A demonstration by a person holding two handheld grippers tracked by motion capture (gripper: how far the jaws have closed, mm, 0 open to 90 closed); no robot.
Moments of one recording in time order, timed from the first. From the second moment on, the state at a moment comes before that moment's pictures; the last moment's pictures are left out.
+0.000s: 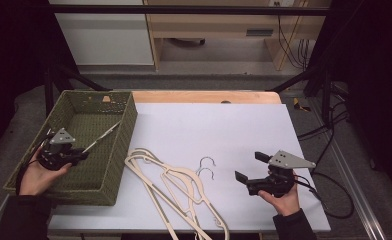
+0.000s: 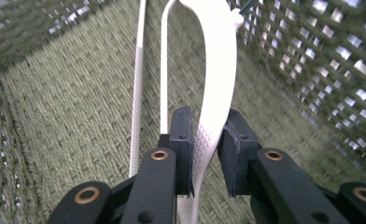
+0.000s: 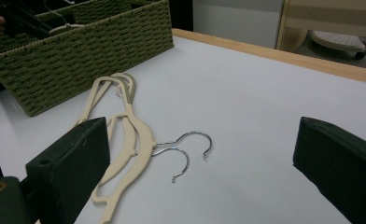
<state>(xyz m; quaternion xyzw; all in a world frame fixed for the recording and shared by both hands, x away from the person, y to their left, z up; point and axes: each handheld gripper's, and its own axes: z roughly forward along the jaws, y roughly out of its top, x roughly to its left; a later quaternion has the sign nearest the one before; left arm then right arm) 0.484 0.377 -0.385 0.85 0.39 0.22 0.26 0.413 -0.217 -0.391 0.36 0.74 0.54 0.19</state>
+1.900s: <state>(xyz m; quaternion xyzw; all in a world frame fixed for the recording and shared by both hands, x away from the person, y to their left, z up) 0.410 0.303 -0.346 0.72 0.35 0.26 0.55 0.415 -0.183 -0.387 0.33 0.76 0.54 0.16</state>
